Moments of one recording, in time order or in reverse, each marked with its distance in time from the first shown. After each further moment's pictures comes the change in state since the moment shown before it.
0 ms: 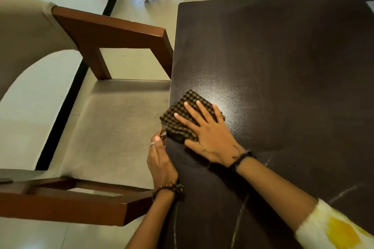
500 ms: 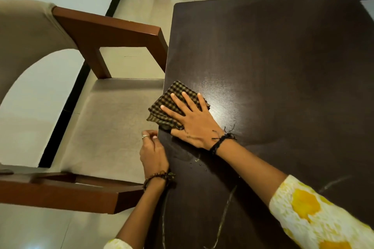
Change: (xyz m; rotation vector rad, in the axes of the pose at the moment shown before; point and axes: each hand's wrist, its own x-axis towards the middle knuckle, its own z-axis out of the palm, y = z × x) left_hand 0.002 0.003 0.003 0.314 0.046 -0.067; right_hand 0.016 0.004 0.002 -0.033 0.024 -0.100
